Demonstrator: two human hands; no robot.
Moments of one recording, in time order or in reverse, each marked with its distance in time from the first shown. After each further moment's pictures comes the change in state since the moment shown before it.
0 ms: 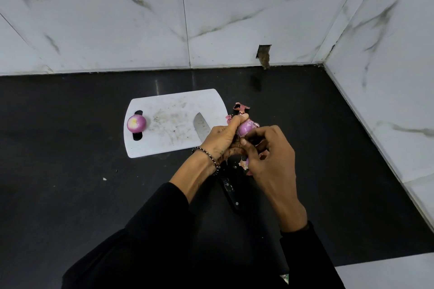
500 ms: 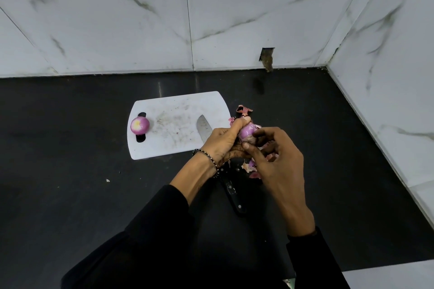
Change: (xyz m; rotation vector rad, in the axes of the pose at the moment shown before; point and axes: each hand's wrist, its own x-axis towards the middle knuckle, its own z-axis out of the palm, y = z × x) left_hand 0.000 0.001 -0.006 0.020 -0.028 0.018; right_hand -0.002 -0.001 -0.008 0.068 -0.006 0.048
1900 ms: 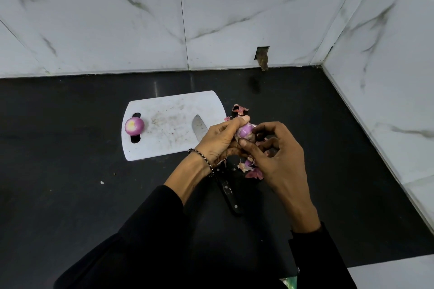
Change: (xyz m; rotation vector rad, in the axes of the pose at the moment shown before) left_hand -0.009 0.007 0.003 -0.029 -0.103 0.089; right_hand 0.010 -0.005 -0.011 0.027 -0.048 0.011
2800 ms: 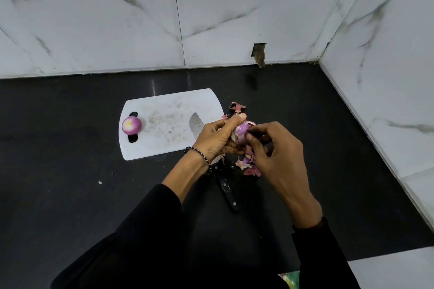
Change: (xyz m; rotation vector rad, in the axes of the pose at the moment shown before) left_hand 0.002 -0.003 -0.002 0.082 0.084 -0.013; right_hand 0.002 0.007 -0.005 -0.271 -0.032 -0.158
